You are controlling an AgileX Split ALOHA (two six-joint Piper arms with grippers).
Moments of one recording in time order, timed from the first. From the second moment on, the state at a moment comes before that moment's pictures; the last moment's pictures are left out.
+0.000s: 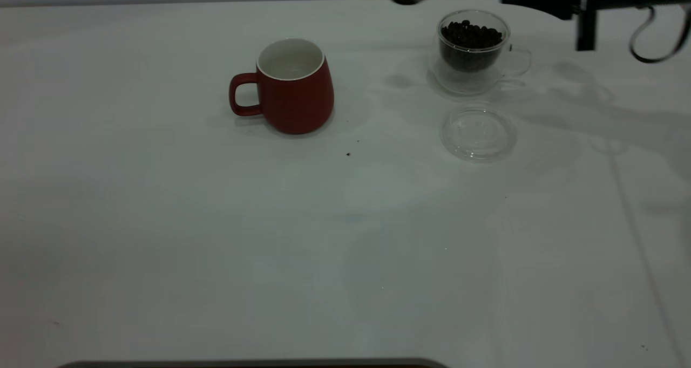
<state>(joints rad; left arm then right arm) -0.06 -0.02 -0.49 0.04 1.13 0.00 -0.09 2.46 -1.44 1.63 1.14 -0.92</state>
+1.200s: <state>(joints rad) -0.06 -0.02 -0.49 0.04 1.13 0.00 0.20 2.35 -1.44 1.67 0.81 -1.50</state>
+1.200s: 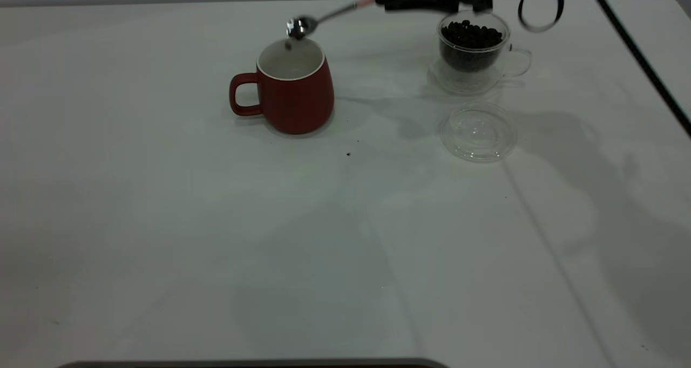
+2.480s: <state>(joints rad) -0.06 -0.02 -0.49 0.04 1.13 0.00 -0.23 2.35 -1.28 1.16 0.97 -1.16</state>
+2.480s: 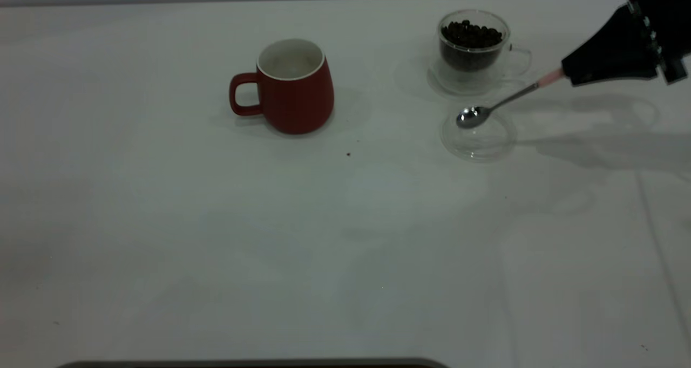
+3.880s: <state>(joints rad) -0.06 -0.02 -0.49 0.04 1.13 0.00 -0.44 2.33 -1.28 1.22 0.96 -1.16</state>
